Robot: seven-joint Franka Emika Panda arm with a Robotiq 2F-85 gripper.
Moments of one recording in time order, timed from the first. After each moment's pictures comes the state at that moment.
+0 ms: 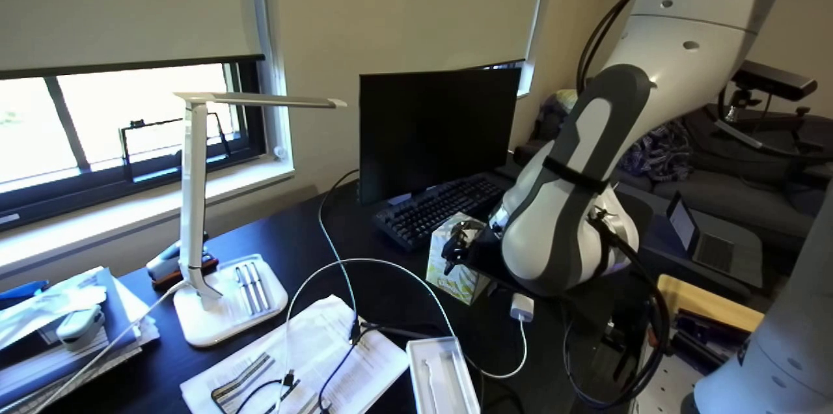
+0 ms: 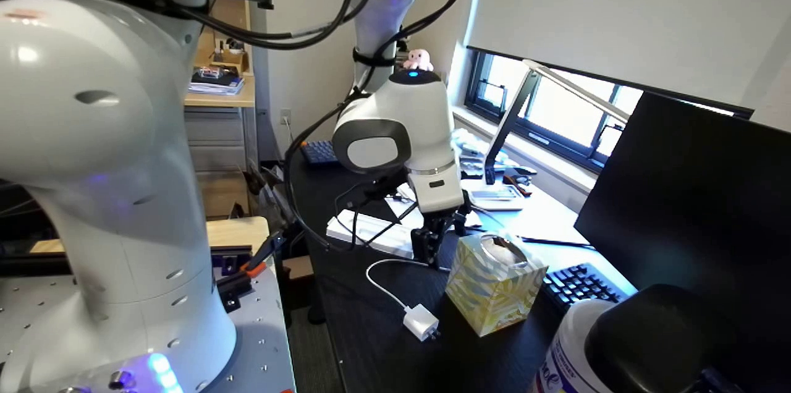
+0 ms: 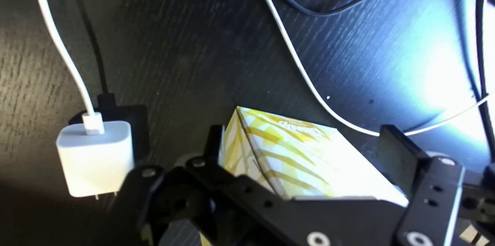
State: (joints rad) arm 0.01 0.28 0.31 -2.77 0.72 3.48 0.74
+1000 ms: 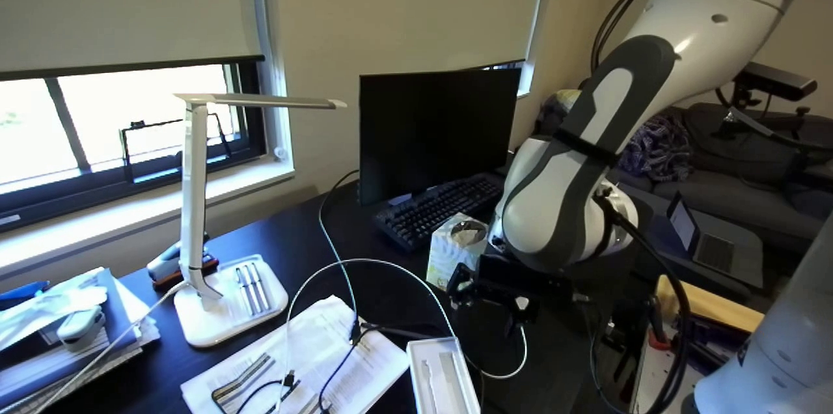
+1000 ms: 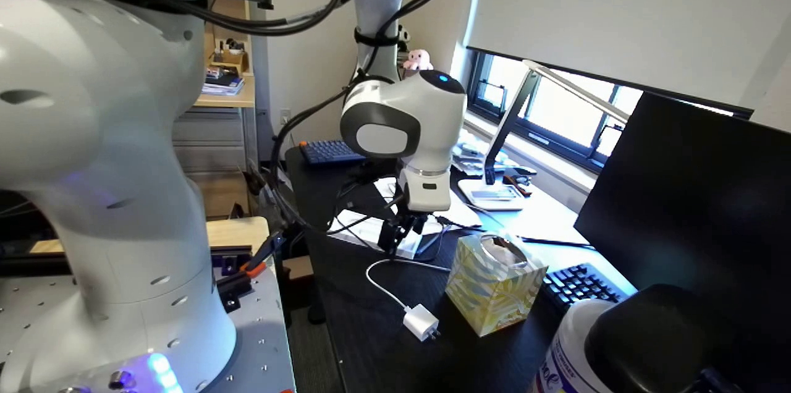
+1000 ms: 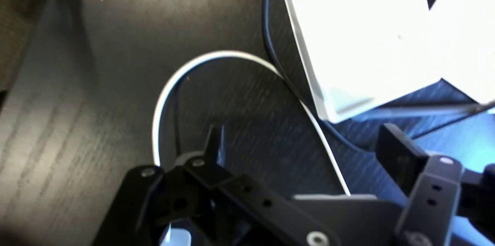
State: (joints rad) arm -0.22 0.20 0.53 -2.77 0.69 3.03 0.70
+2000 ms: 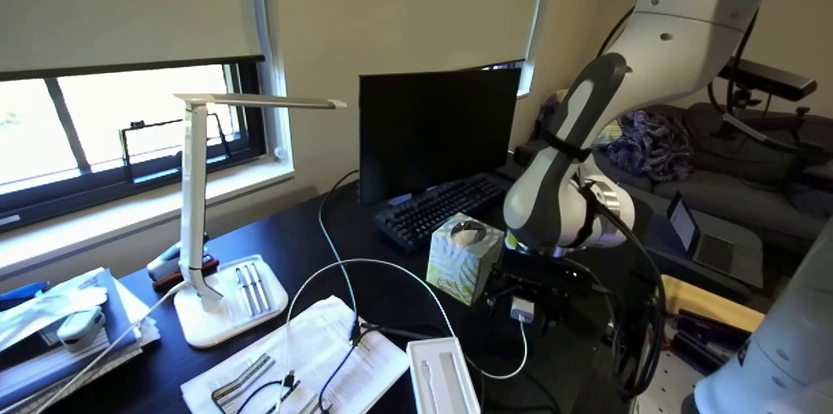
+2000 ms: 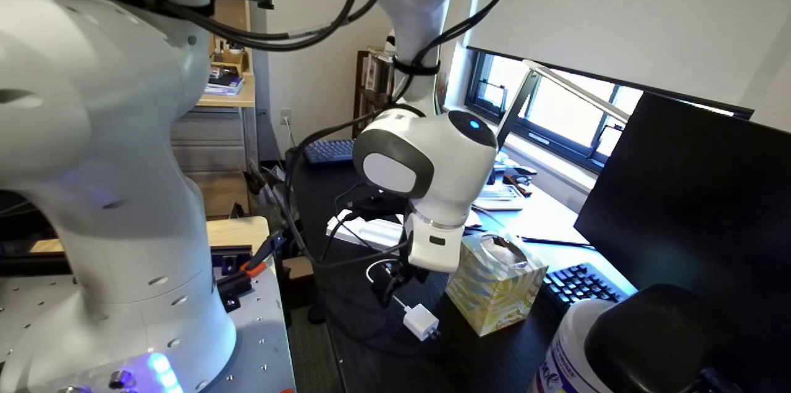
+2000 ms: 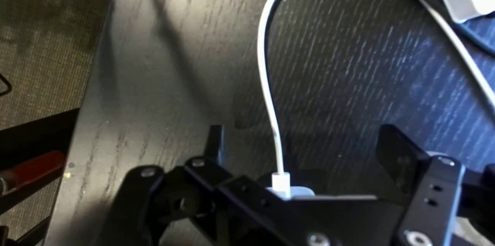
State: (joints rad) arm -0.23 0.28 0.32 -2.78 0.79 2.97 0.57
